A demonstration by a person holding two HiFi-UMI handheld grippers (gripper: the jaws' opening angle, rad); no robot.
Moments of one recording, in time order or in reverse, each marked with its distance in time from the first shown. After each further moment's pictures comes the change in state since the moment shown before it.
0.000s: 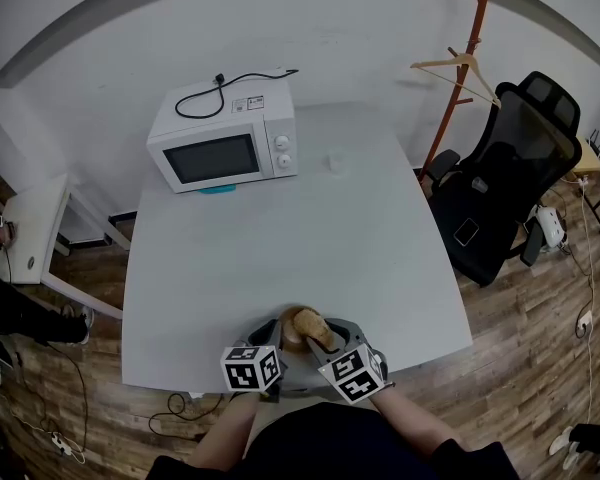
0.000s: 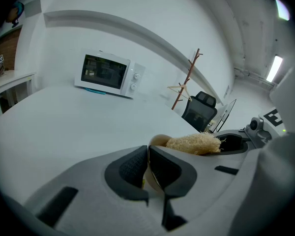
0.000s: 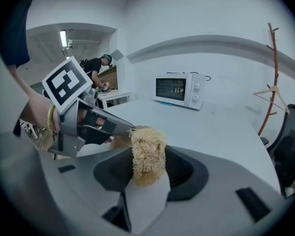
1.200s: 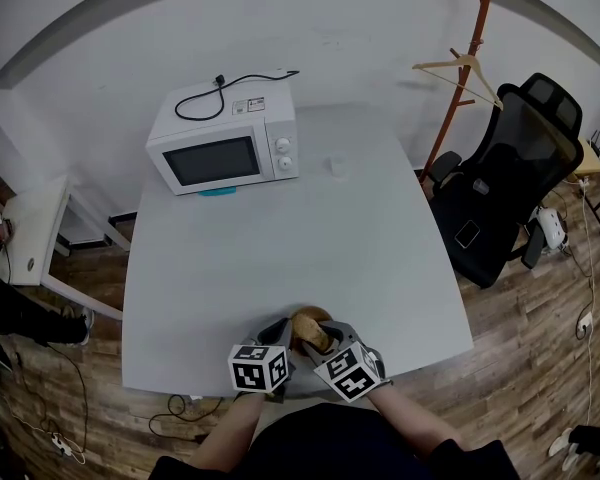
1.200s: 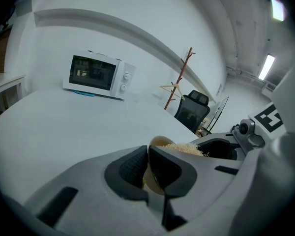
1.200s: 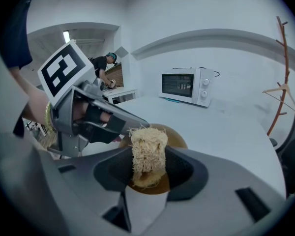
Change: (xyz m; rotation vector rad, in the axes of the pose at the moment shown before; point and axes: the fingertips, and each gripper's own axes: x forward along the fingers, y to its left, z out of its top) left arm 0.011 -0.026 0.014 0.051 0.007 -0.070; right arm 0.015 0.009 0.001 -0.021 0.046 0.086
